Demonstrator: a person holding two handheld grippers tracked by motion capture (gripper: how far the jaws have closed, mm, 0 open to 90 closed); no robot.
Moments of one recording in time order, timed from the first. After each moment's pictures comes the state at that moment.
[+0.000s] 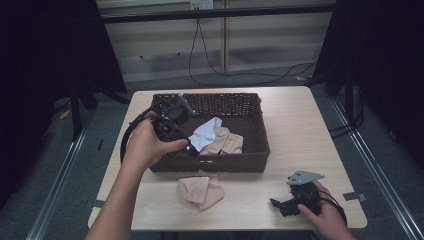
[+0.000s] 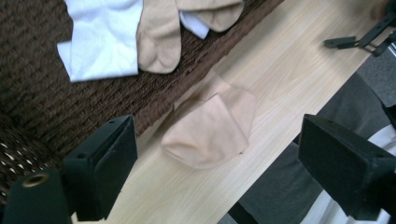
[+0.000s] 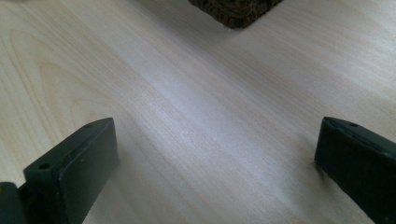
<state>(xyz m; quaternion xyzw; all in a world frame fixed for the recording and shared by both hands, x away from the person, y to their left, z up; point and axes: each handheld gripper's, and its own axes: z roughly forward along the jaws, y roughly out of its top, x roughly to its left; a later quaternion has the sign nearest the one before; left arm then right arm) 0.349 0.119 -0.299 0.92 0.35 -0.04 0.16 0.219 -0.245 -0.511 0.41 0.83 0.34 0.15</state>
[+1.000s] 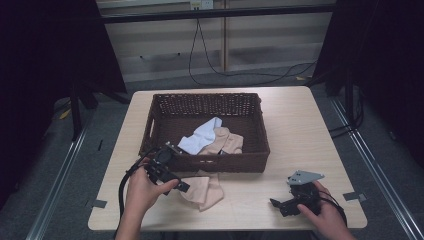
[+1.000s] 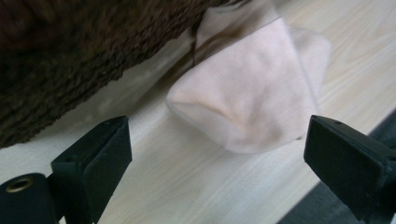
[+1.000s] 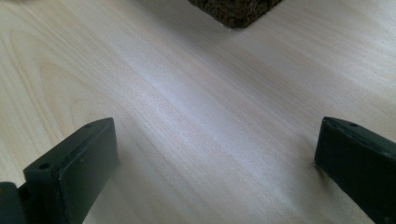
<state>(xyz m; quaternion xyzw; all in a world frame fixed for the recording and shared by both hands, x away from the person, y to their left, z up) 0.311 0.161 -0.420 0.90 0.40 -0.03 0.18 0.219 -0.245 -0.511 0.41 0.83 0.34 0.15</state>
